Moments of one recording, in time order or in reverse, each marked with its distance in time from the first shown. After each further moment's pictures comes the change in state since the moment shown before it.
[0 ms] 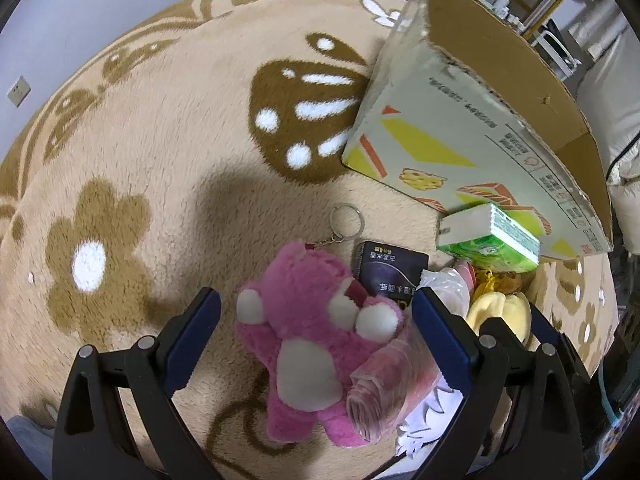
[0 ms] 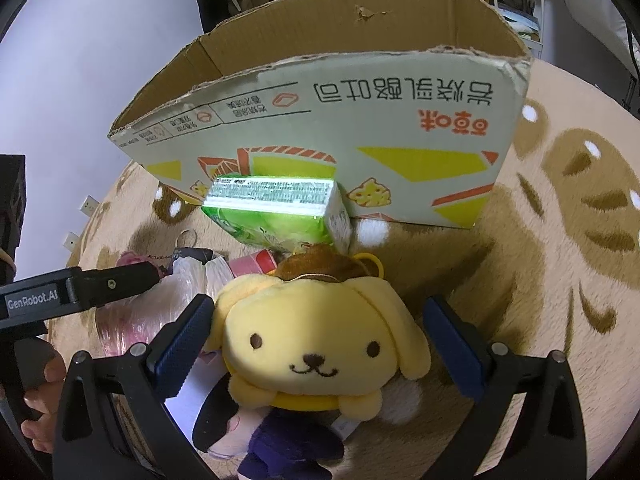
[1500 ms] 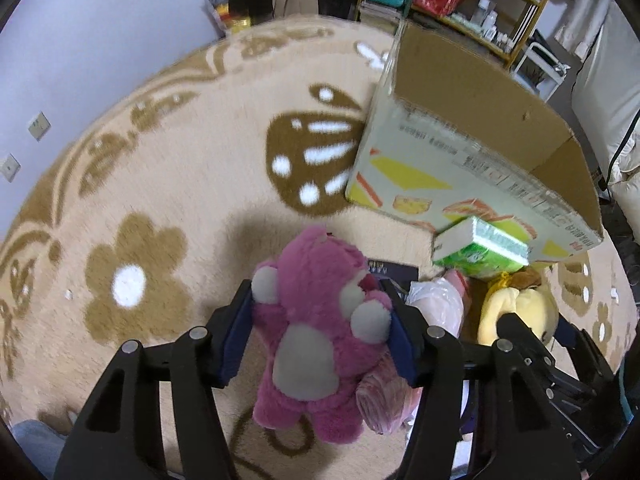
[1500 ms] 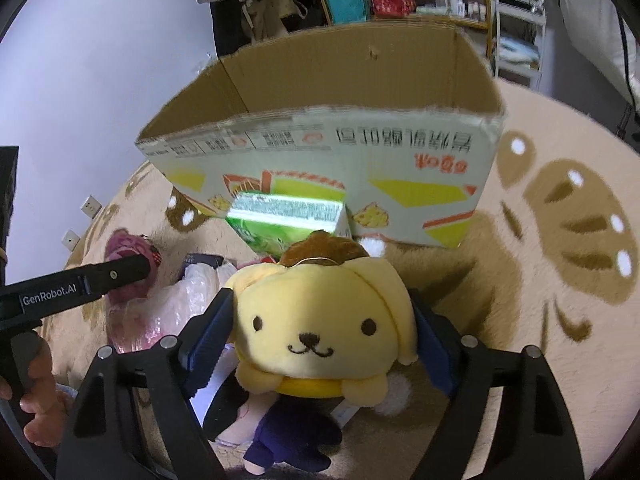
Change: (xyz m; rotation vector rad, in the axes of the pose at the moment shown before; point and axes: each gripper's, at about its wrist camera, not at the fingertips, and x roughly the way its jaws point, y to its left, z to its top) left arm -0.043 -0.011 -0.017 0.070 -0.187 0.071; right arm -0.040 0.004 -0.001 -0.060 -0.104 -0.025
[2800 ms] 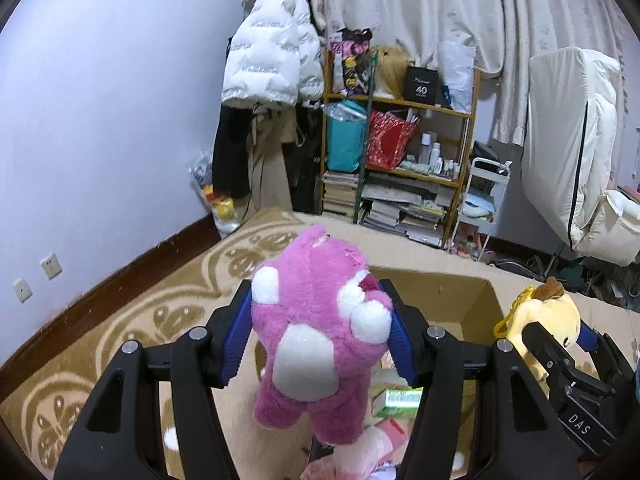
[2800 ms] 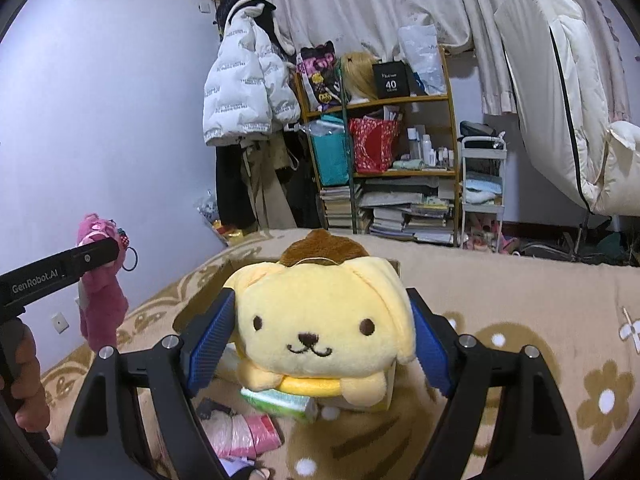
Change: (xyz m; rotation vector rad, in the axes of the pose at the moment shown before) left arm -0.132 -0.044 0.054 0.150 -0.596 -0.026; right arm -0.112 -0.004 0.058 -0.038 -0.524 -0.064
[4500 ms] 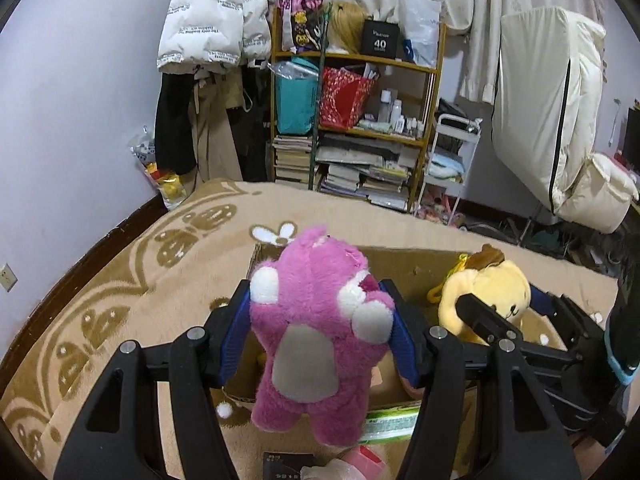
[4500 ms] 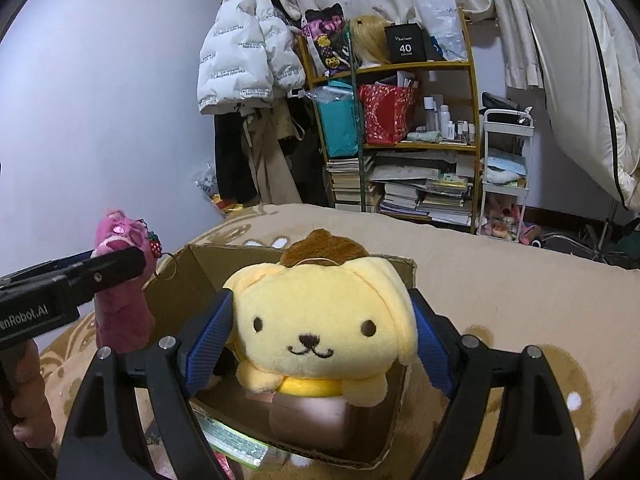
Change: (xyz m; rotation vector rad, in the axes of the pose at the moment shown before) left arm 0.101 -0.041 -0.014 0.068 0.142 -0.146; right arm 0.103 -0.027 -0.005 -0.016 0.128 0.040
